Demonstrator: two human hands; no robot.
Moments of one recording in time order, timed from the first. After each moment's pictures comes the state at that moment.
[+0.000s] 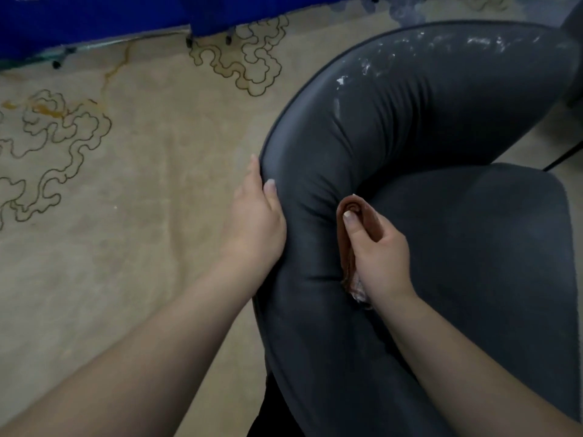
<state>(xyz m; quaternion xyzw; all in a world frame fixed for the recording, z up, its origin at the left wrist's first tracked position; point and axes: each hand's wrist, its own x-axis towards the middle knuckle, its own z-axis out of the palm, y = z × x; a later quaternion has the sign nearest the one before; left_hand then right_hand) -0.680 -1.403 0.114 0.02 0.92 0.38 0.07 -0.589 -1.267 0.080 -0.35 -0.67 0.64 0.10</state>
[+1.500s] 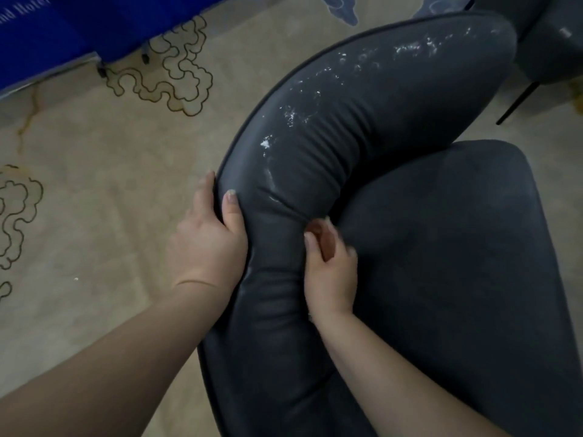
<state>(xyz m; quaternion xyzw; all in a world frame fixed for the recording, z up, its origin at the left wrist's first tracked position) -0.784 -1.346 0.115 0.07 0.96 0.26 0.07 -0.677 -1.258 0.046 -0.50 -0.64 0.57 0.12</state>
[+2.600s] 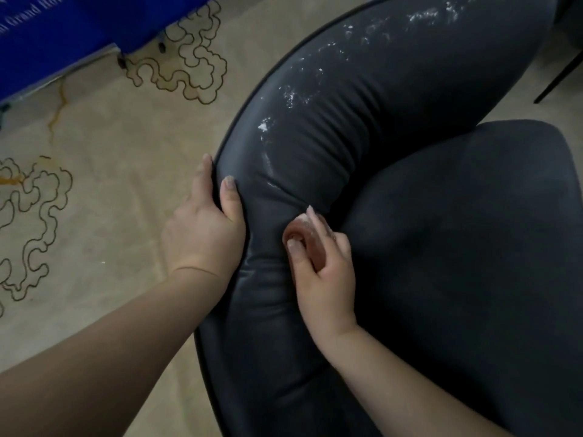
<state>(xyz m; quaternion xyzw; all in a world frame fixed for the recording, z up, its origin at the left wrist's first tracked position) -0.781 -1.344 0.117 0.08 0.97 0.22 0.04 -0.658 -1.272 0.055 -0.36 -0.69 0.60 0.19</state>
